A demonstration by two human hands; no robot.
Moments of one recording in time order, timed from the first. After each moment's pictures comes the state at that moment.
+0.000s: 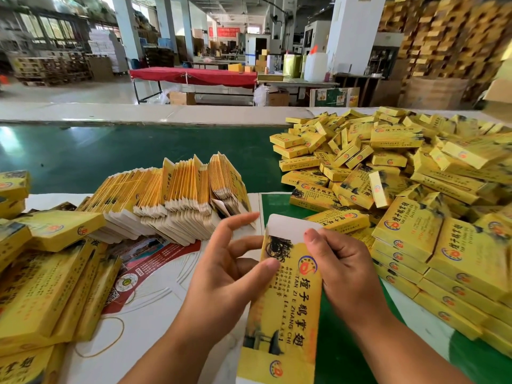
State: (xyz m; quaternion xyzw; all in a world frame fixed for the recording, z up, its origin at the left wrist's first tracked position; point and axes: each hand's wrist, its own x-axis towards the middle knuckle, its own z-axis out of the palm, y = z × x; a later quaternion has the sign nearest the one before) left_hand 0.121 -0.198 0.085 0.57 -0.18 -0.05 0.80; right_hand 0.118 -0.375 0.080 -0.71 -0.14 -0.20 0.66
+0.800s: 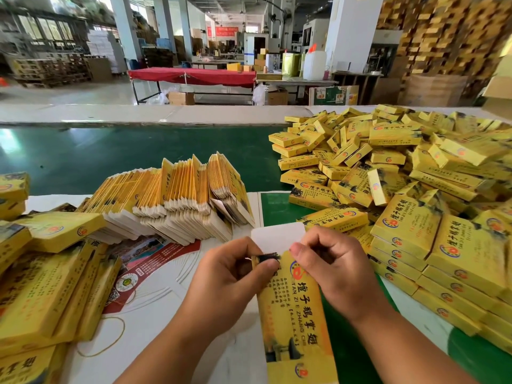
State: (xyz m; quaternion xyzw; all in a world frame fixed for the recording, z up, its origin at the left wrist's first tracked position) left_hand 0.125 -0.196 0.081 0.67 -0.21 -0.01 0.71; right_hand 0.119 -0.381 0.081 -0.74 -0.17 -0.14 0.63
